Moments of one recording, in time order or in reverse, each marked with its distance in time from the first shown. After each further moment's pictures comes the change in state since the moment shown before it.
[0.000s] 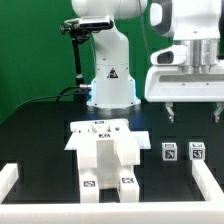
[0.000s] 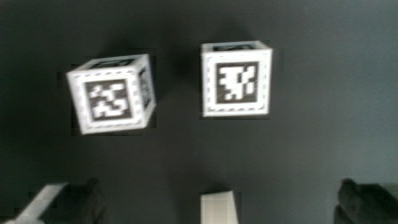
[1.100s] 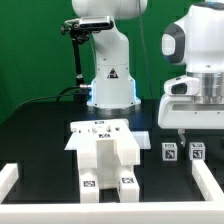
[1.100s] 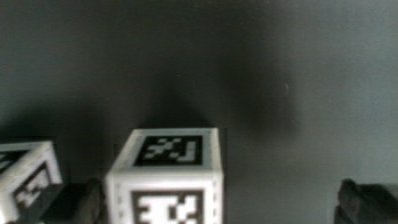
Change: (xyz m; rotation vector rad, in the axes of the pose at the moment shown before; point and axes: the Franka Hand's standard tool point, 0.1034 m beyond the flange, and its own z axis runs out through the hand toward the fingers) arm -0.023 -0.024 0.063 -0.009 -0.015 -0.038
